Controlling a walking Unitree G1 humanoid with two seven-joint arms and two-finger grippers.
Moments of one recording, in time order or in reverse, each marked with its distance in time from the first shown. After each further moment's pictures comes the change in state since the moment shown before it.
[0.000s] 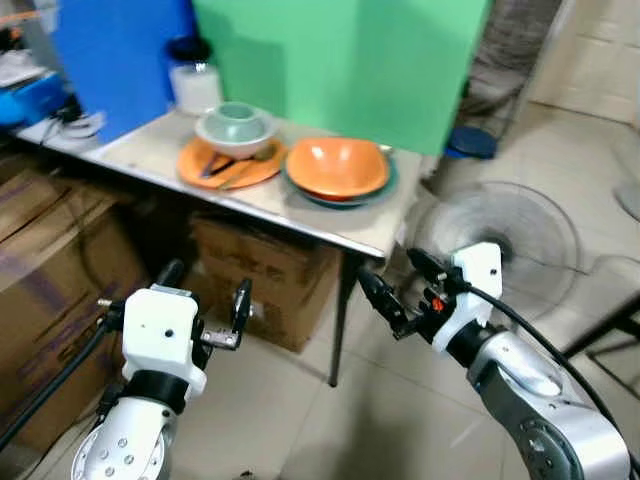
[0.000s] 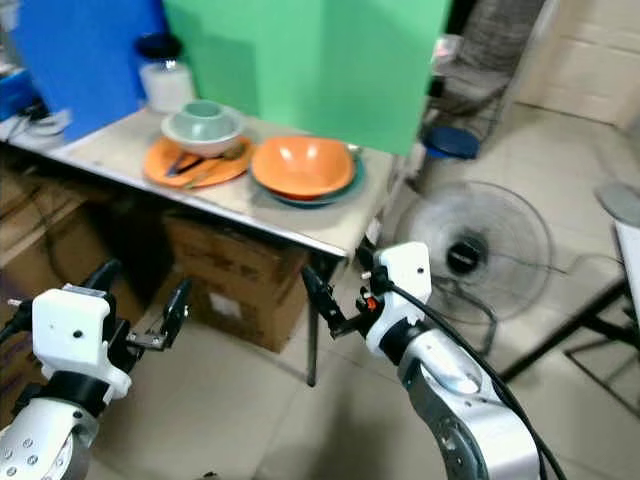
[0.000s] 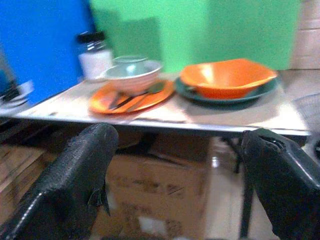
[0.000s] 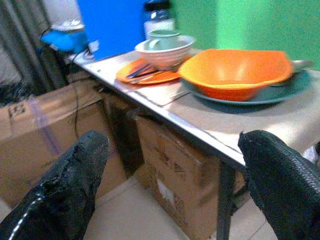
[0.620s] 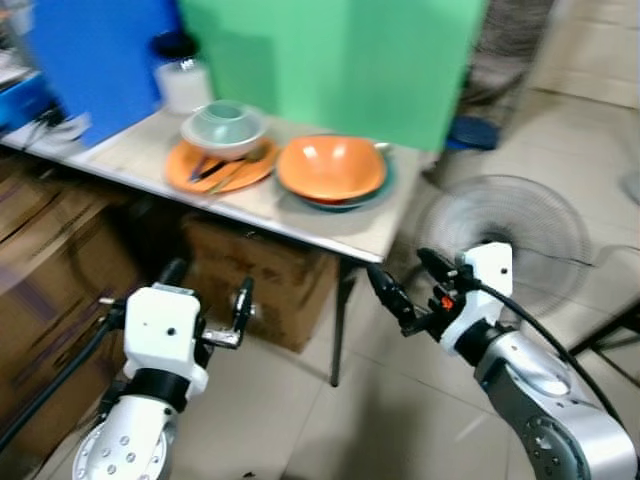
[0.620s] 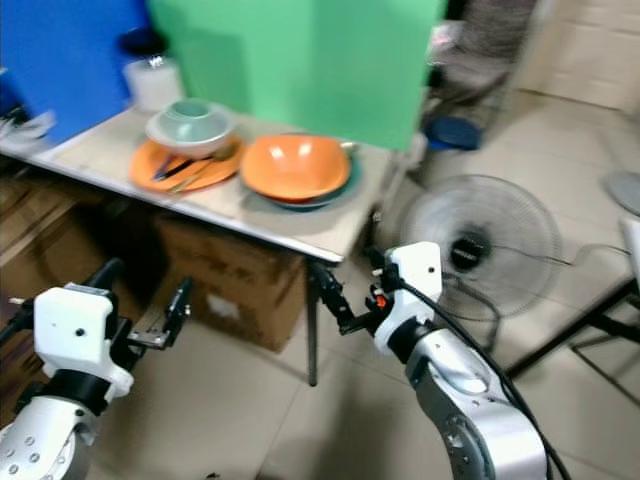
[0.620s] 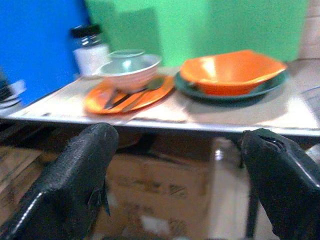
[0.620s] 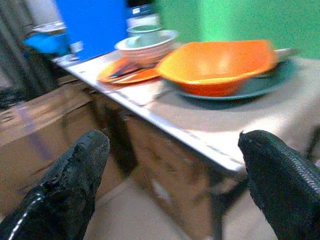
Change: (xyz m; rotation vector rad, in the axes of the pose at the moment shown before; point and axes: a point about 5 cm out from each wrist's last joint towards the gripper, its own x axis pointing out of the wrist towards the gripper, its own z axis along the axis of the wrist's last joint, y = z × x) left arm 0.001 0.001 0.000 0.007 0.001 0.005; right arm -0.001 -0.002 0.000 0.031 -0.004 -0.016
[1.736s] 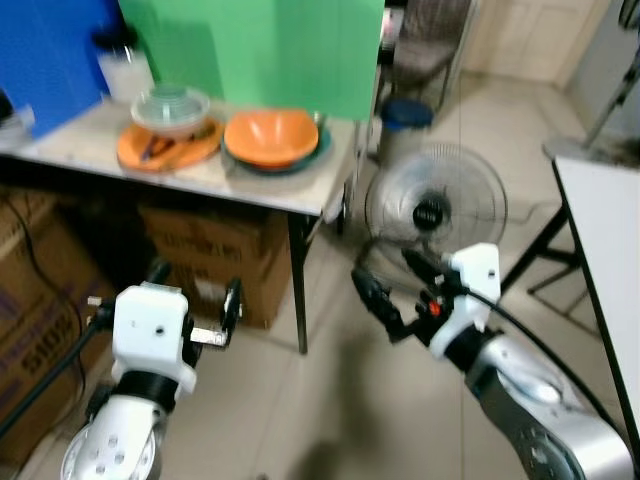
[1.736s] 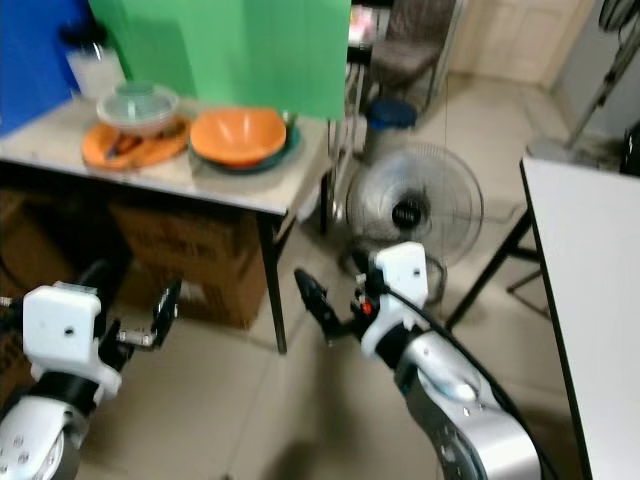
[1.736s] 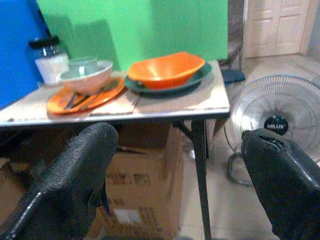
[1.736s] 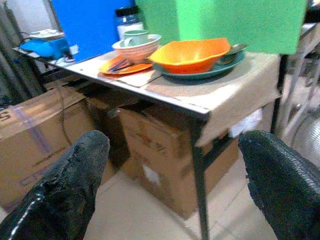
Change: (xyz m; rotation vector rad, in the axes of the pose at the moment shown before) left arm 0.000 0.004 -0.001 -0.007 0.016 0.011; right arm -0.005 0.007 0.002 -0.041 0.008 0.013
